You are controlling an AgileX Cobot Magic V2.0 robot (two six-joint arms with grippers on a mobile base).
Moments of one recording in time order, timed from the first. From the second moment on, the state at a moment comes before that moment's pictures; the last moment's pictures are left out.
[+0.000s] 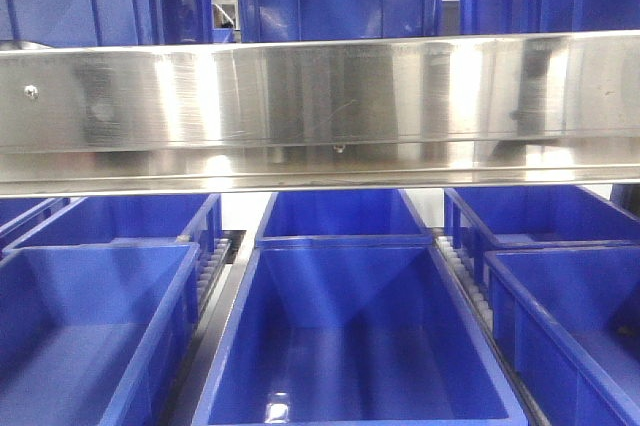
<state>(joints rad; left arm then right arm) -0.30 1.76 -2.20 0.05 1.04 -0.18 0.28 1.68 -2.07 0.21 1.00 0.03</state>
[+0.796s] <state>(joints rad) -0.30 1.76 -2.20 0.05 1.04 -0.18 0.28 1.68 -2.07 0.21 1.00 0.03</state>
